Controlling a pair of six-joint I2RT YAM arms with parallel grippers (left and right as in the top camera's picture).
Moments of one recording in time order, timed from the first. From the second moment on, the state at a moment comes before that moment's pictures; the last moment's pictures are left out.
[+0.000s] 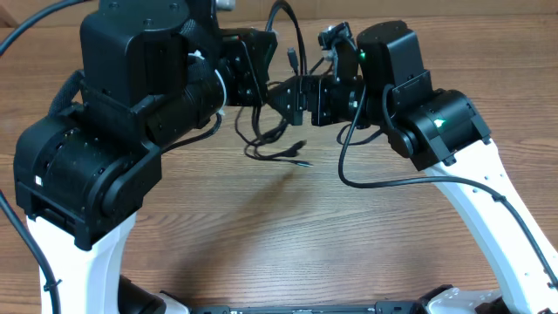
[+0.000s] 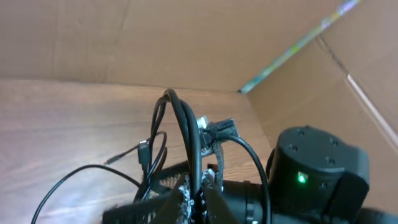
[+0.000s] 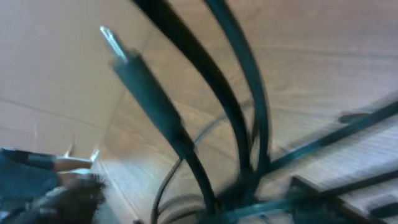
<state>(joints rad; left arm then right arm) -0.53 1.62 2.53 -1.30 0.11 -0.61 0.50 1.51 1.69 -0.81 -0.46 0.48</state>
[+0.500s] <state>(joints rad) -0.53 1.62 2.53 -1.40 0.01 -0.70 0.44 1.52 1.69 -0.84 -0.35 0.48</state>
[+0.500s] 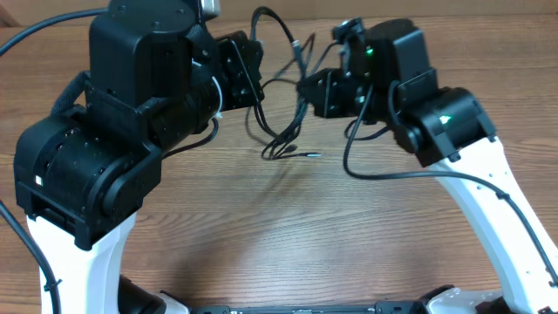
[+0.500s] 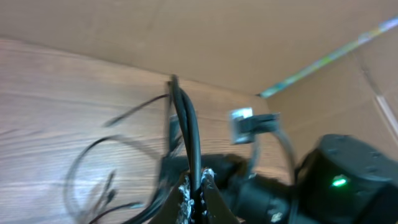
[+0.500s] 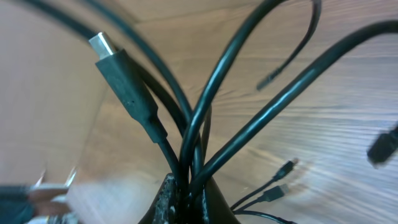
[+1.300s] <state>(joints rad) -0.52 1.62 2.53 -1.66 -0.30 -0.68 -0.01 1.34 1.69 -0.90 -0.53 0.30</state>
